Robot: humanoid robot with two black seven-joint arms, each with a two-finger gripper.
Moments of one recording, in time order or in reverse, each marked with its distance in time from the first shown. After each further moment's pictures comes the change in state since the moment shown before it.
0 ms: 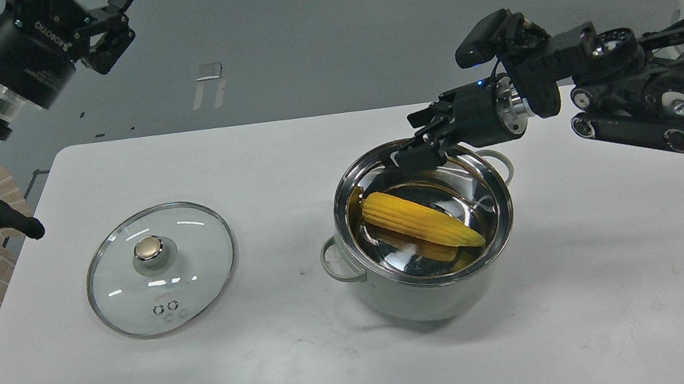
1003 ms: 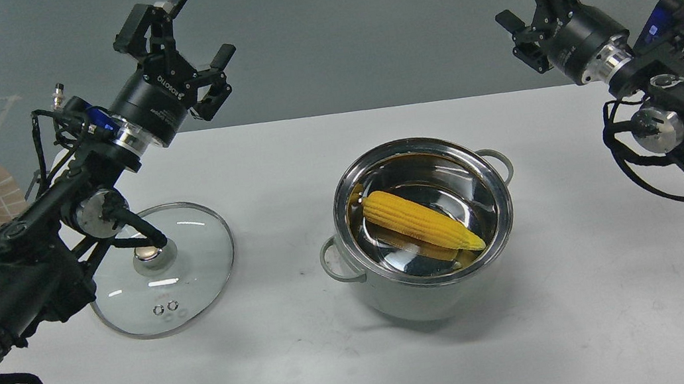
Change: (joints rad) left arm 0.002 -0.450 -0.001 0.443 -0.011 -0.095 0.000; right arm -0.605 -0.011 0.902 -0.350 0.772 0.202 0.000
